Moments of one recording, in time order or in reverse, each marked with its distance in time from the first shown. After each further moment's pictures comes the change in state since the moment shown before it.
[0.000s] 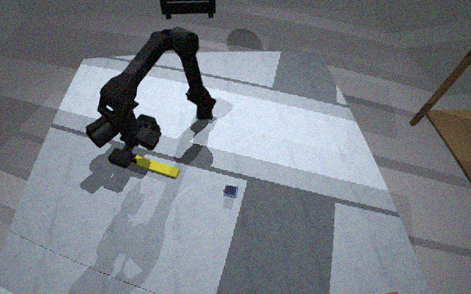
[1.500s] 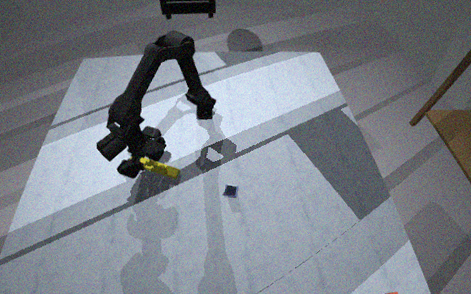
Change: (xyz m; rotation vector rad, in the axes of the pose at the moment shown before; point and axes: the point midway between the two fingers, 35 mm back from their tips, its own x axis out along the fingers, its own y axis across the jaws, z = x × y) arm 0.063 0.005 0.002 -0.003 -0.007 0.018
